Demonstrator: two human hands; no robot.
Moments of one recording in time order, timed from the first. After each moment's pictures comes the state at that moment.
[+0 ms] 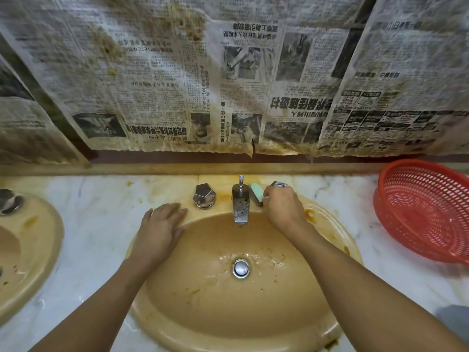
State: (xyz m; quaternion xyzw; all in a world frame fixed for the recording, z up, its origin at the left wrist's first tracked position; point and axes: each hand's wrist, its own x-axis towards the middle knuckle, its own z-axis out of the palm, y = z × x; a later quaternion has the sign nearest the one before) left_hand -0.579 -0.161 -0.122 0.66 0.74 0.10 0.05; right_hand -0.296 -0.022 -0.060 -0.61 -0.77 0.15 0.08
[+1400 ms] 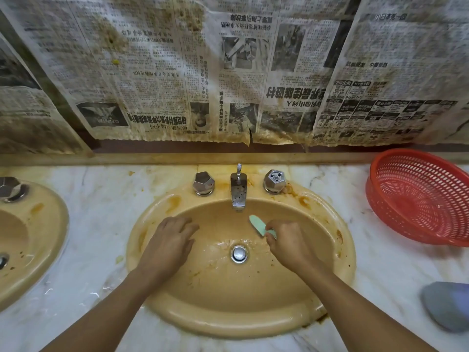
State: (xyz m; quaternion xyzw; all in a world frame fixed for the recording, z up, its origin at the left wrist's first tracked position) left_hand -0.537 -0.211 -0.127 0.74 0.66 0.11 0.01; right_hand -0.235 -0.113 -0.099 -0.57 -0.79 0.21 0.08
